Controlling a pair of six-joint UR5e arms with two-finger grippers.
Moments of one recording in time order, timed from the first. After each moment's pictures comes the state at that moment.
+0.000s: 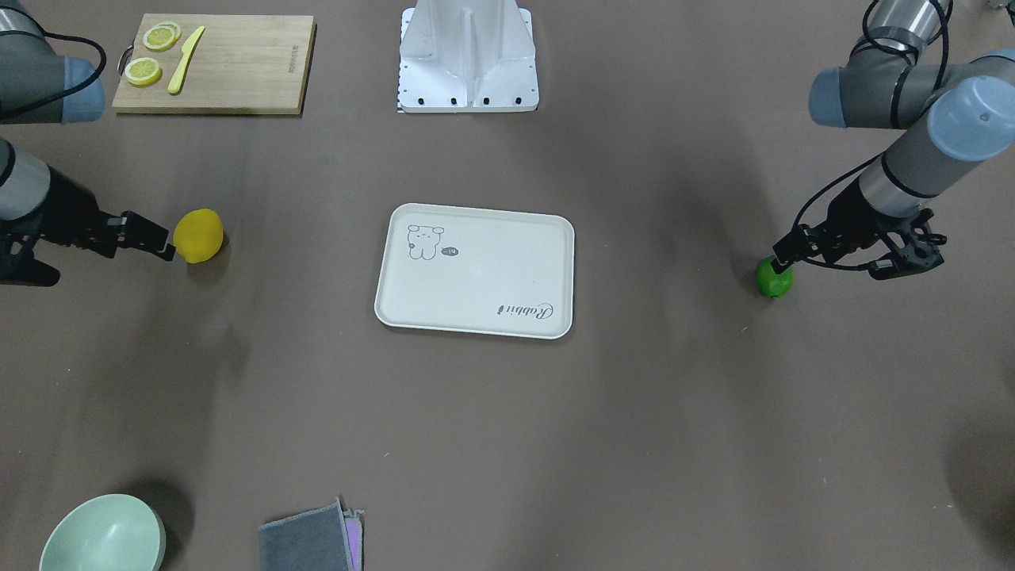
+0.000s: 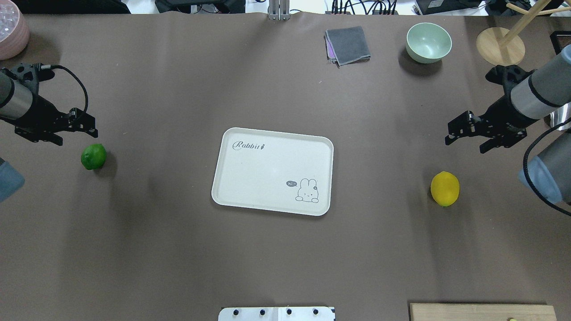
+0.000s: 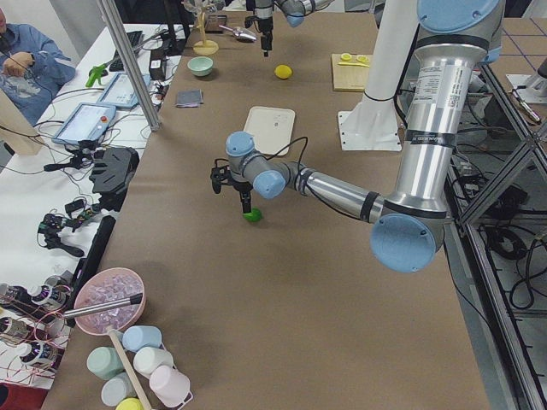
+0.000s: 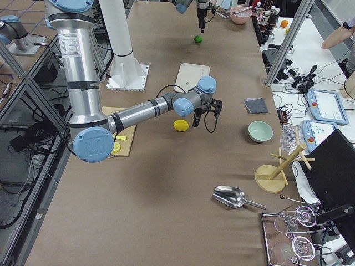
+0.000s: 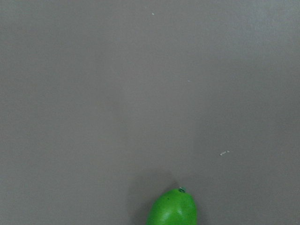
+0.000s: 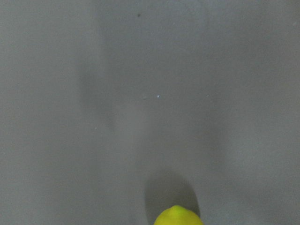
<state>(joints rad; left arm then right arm) -0.97 -1.70 -1.71 -1.97 -2.23 -1.05 0.97 -1.45 1.79 -1.32 2.38 0.97</state>
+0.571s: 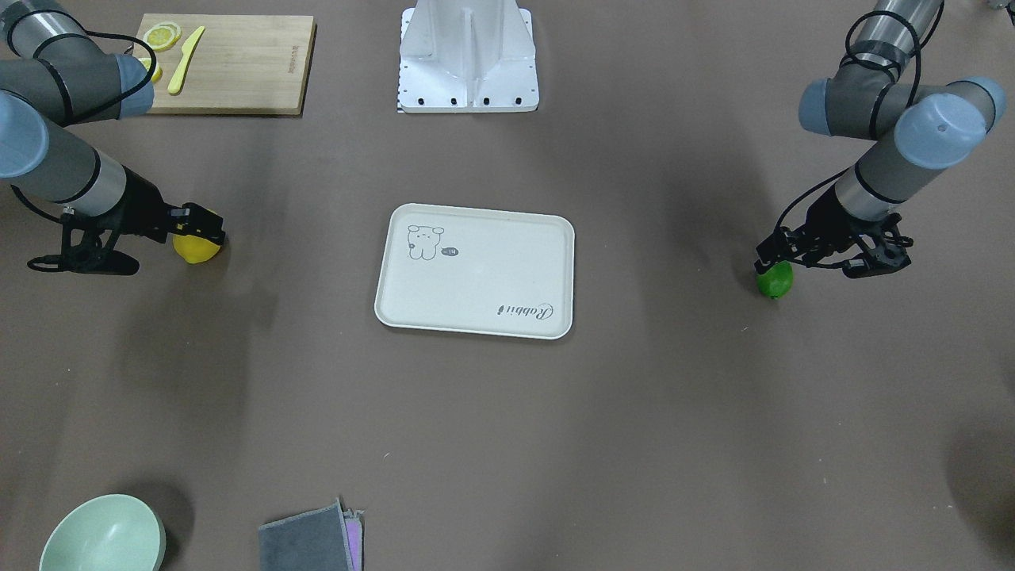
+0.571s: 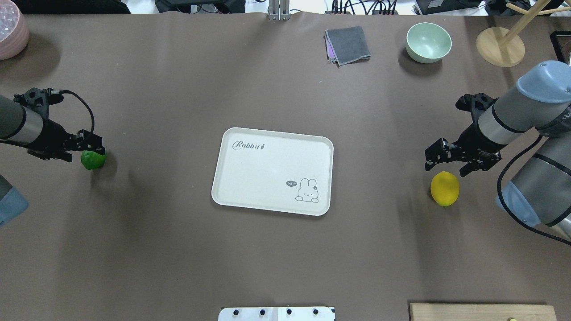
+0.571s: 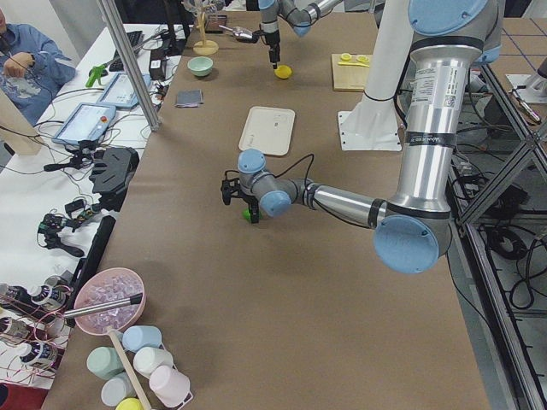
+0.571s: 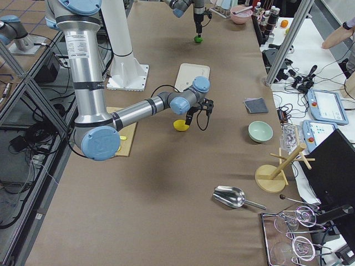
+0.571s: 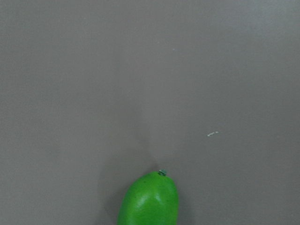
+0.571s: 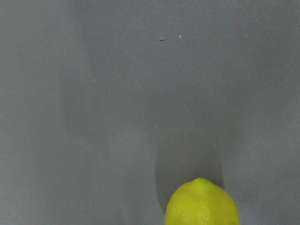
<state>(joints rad) -0.90 -1.65 -1.61 -2.20 -2.18 -1.12 0.87 -1.45 1.78 -1.32 2.35 1.01</state>
